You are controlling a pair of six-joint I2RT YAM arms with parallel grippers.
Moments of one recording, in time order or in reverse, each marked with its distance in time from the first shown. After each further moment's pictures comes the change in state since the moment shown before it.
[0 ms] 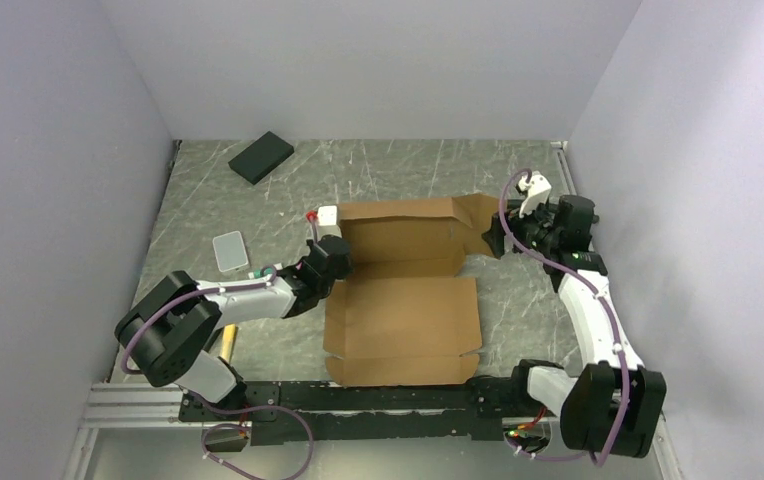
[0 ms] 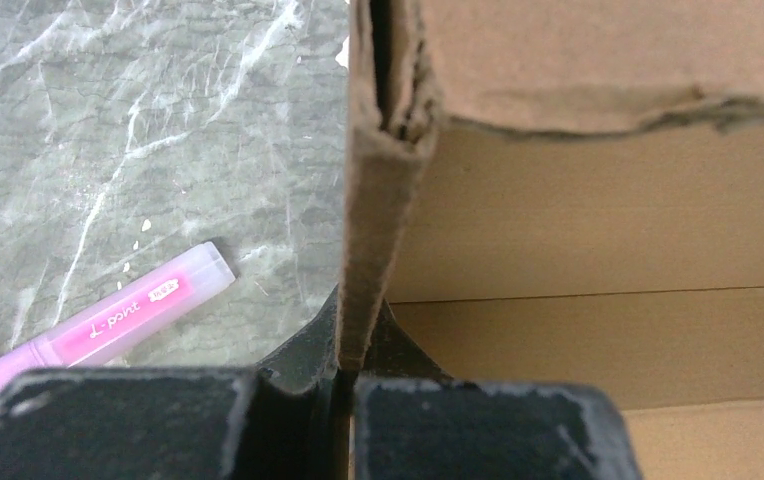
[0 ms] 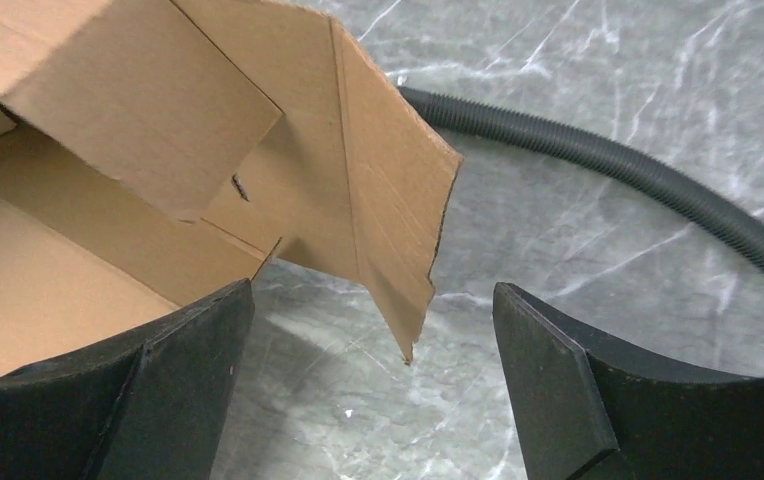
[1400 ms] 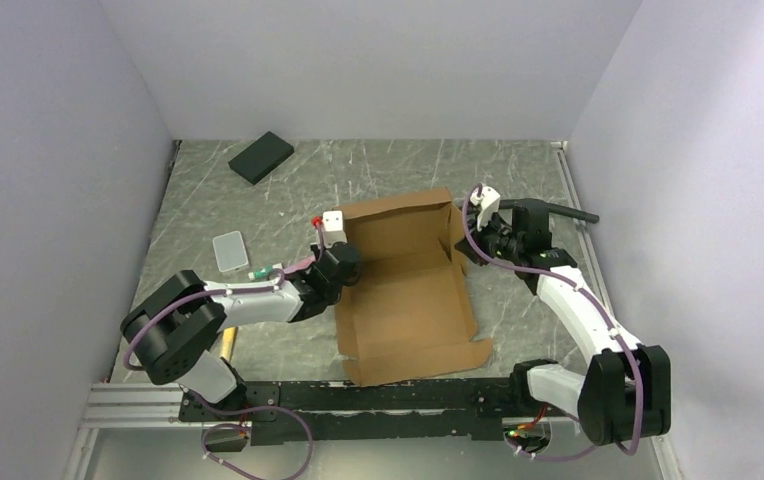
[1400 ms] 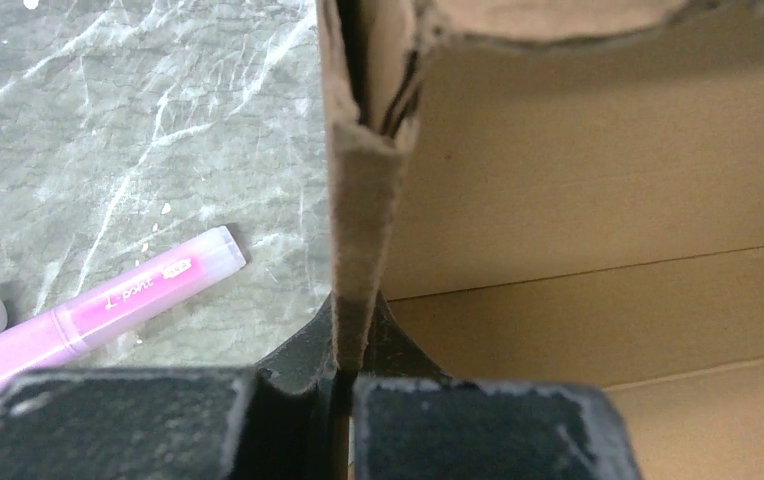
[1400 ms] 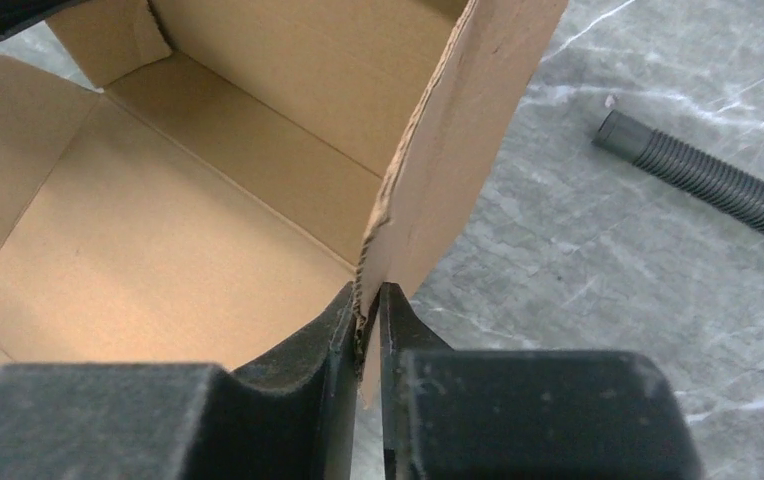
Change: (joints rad) left arm -0.071 0.015 0.014 -0.032 -0.137 -0.036; right arm 0.280 0.079 -0.039 0.030 -0.016 0.006
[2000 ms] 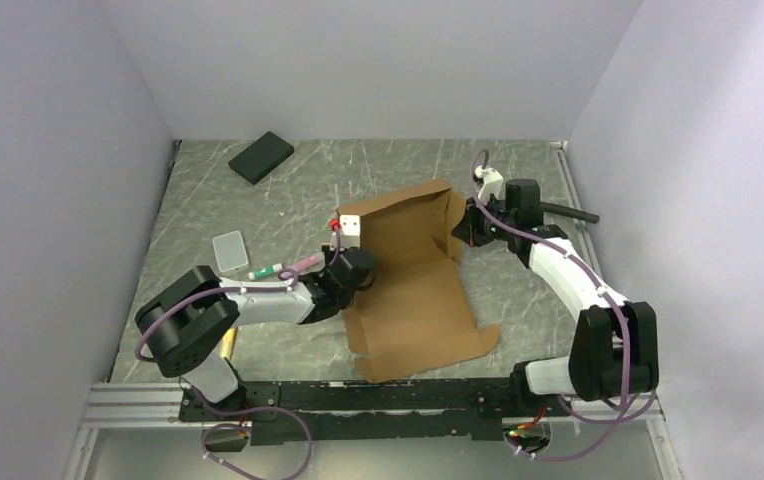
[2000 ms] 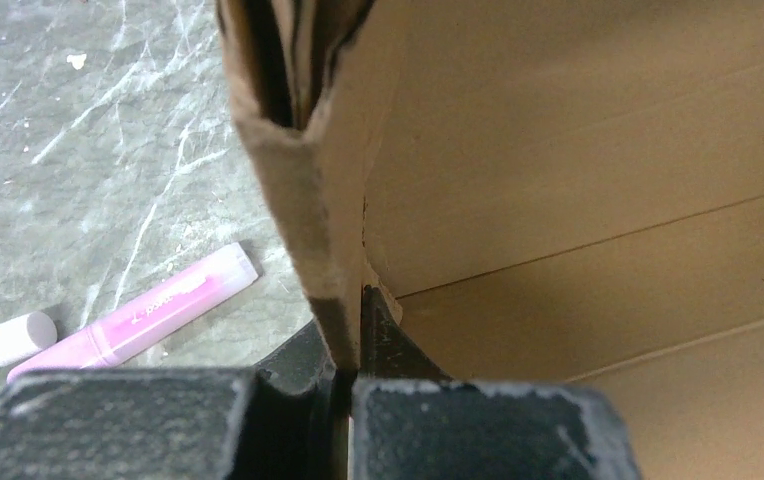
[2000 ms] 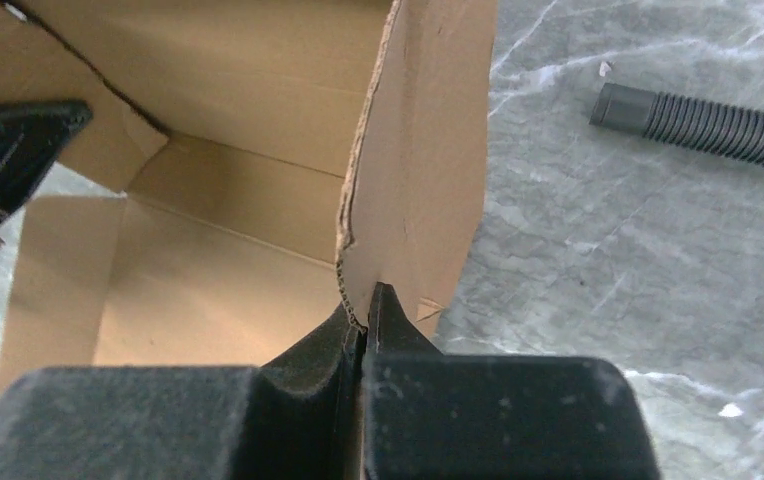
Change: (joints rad) left arm -0.071 0.067 0.046 0.015 -0.123 0.132; right arm -0.005 0.201 0.150 -0.017 0.042 0.226
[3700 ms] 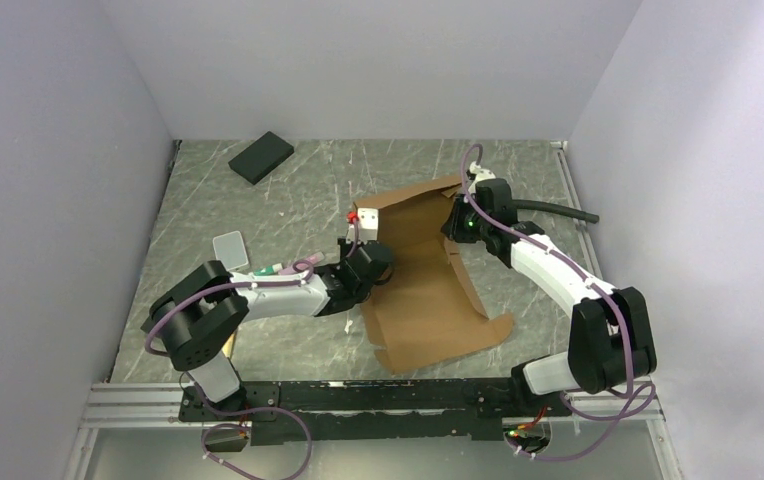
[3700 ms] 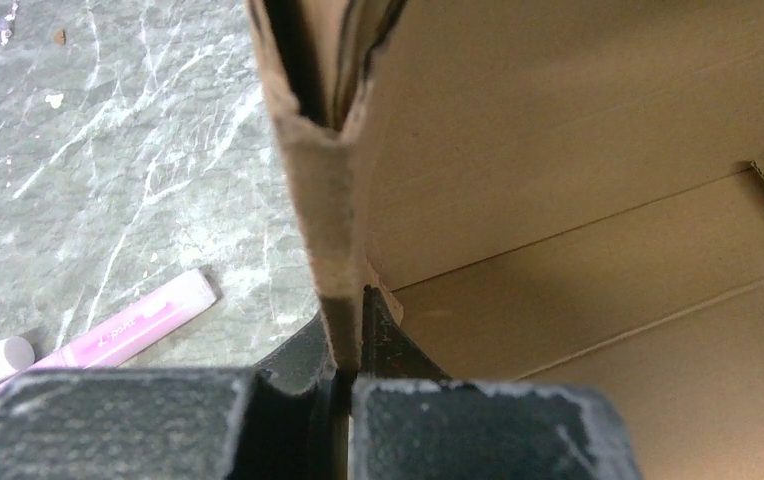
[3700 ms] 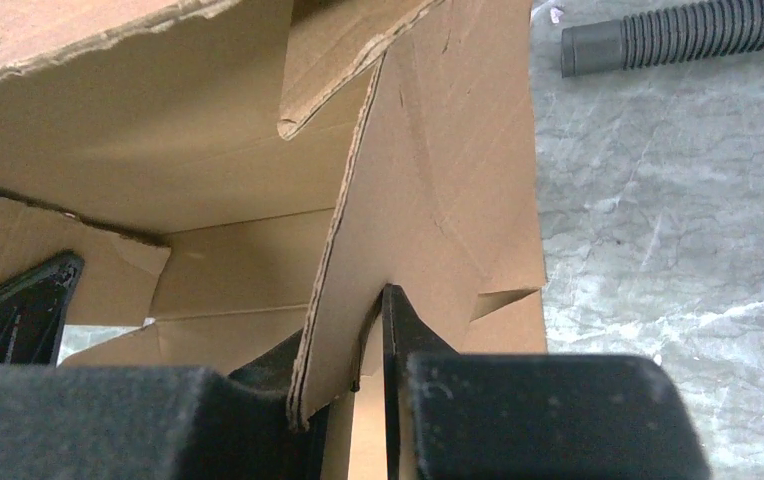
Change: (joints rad) left arm -0.051 0.066 0.155 -0.114 -0.048 0.001; right arm 0.169 0.068 0.034 0.039 0.378 0.419
